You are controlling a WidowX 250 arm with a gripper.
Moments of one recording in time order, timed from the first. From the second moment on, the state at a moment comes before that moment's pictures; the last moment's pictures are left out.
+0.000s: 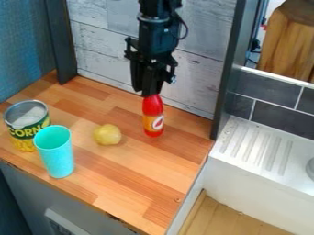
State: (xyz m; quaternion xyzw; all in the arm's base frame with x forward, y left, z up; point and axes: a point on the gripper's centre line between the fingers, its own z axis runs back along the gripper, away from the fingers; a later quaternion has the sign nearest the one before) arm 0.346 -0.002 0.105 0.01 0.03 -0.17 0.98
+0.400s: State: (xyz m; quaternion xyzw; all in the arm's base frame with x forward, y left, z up) arm 0.359 -0.010 0.091 -0.01 0.04 -0.18 0.98
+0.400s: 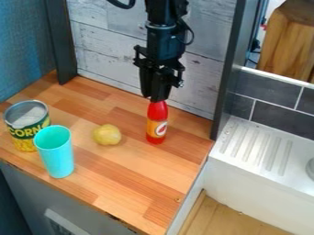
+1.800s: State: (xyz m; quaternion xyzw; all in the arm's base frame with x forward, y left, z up) arm 0.216 0.031 0.136 0.08 0.07 -0.08 0.99
